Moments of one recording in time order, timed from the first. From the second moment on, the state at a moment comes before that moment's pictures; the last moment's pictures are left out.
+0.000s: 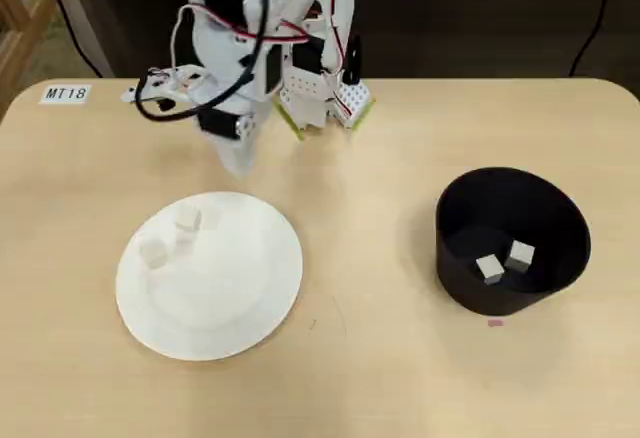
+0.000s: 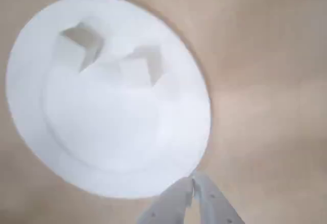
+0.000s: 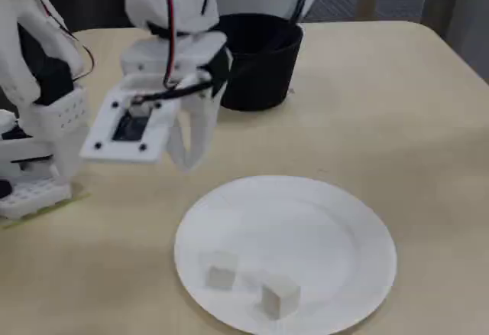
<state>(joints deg) 34.4 110.6 106.6 84.7 -17.7</state>
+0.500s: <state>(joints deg) 40.3 98.8 106.9 72.5 -35.2</state>
